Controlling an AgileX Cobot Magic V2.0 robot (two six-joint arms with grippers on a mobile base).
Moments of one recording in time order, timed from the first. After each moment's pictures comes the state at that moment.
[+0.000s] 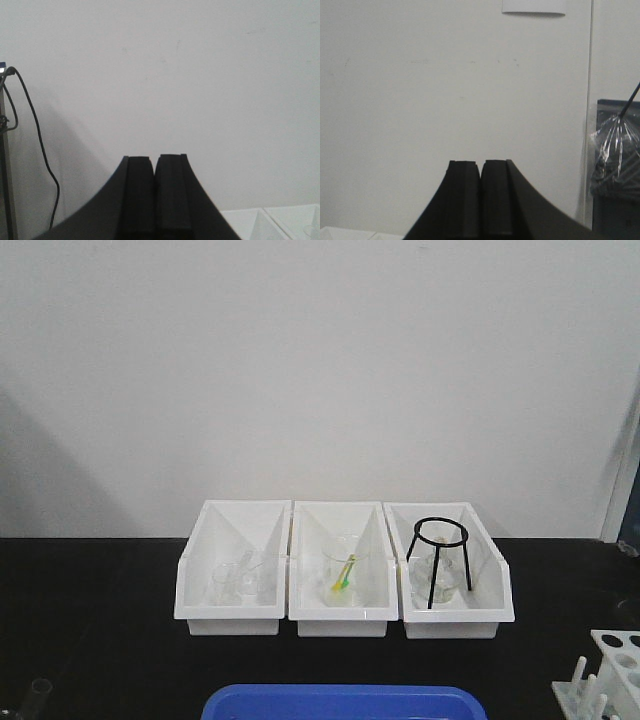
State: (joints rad) left arm -0.02 0.32 -0.55 -0.06 0.03 0.07; right arm 0.06 0.31 -0.51 -0.04 -0.12 -0.05
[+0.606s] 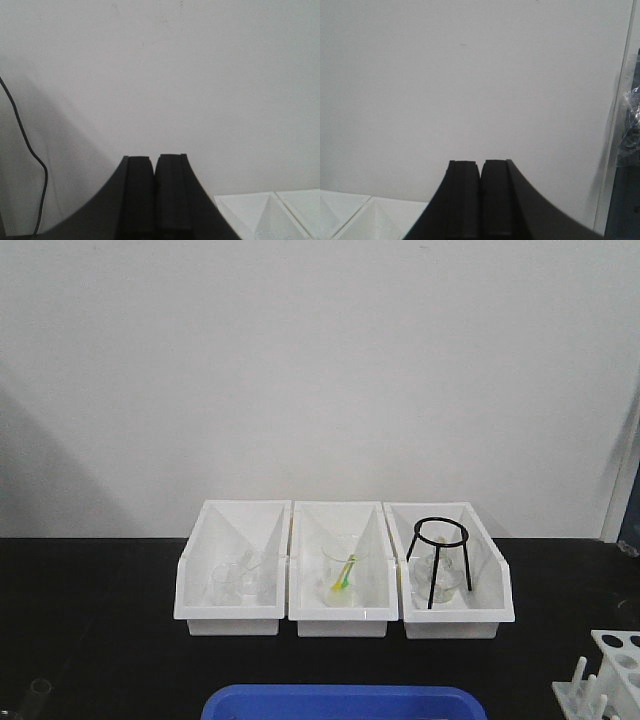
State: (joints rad) left arm -0.02 0.79 -0.81 -0.06 -0.02 0.07; right arm 0.06 0.84 -0.78 -0.04 -0.14 -0.04
